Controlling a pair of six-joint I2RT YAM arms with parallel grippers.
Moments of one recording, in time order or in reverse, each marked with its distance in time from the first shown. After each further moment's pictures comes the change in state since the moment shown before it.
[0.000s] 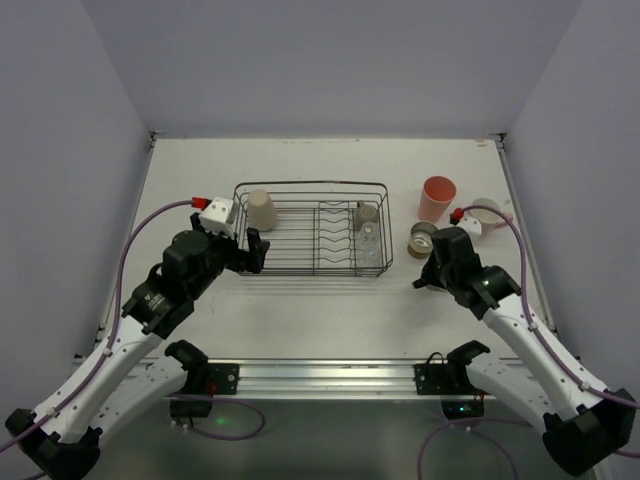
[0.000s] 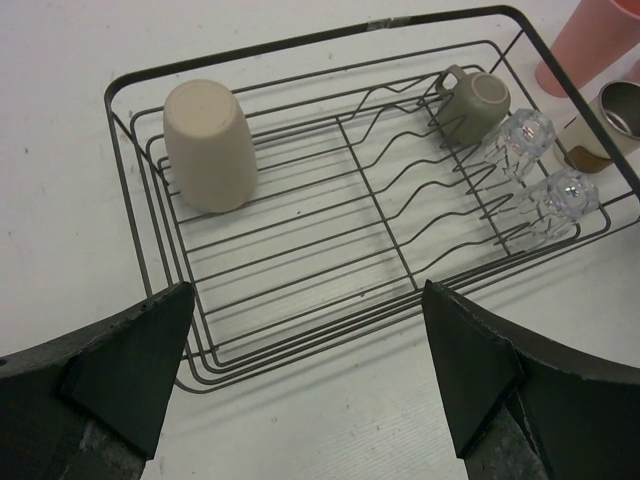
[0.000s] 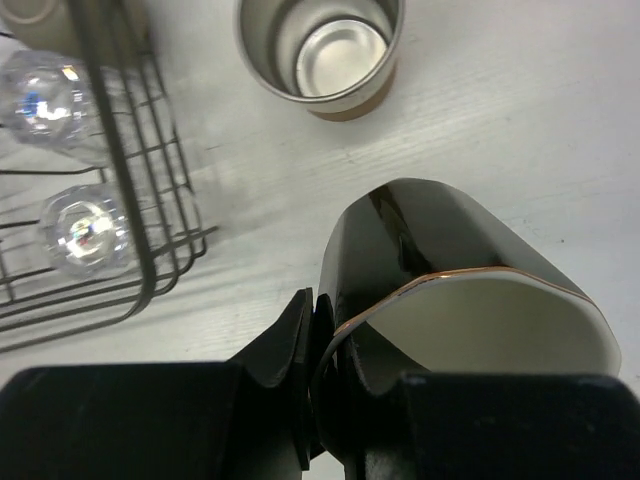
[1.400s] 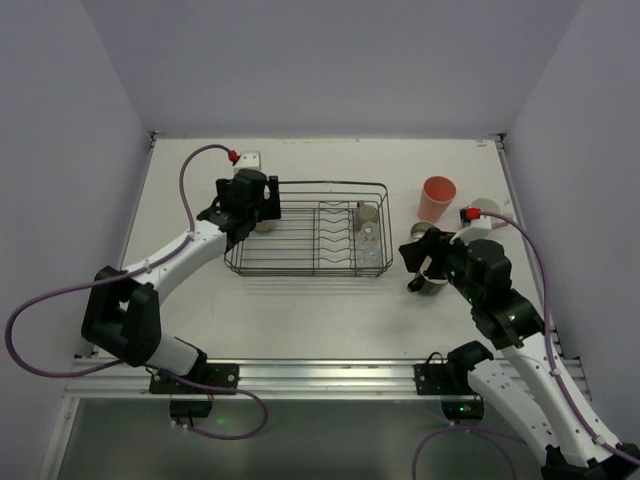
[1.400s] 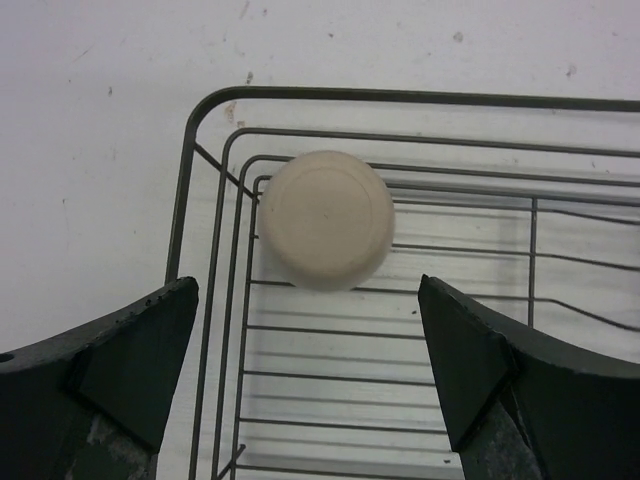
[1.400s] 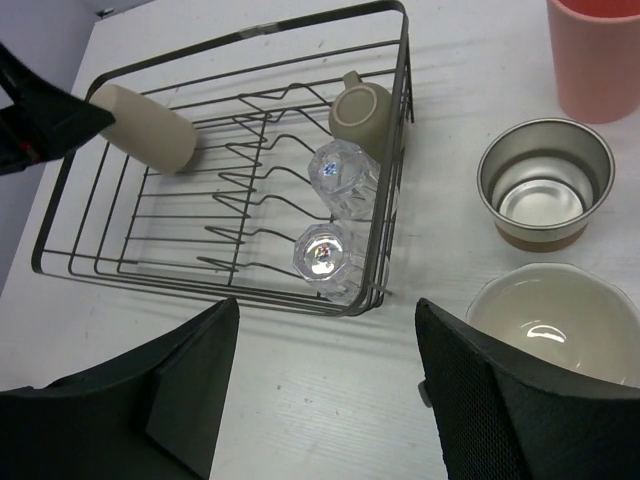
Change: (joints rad) left arm 0.104 0.763 0.284 0.143 -0.290 -0.136; right arm -0.064 -0.227 -0.052 0.275 -0.295 -0.157
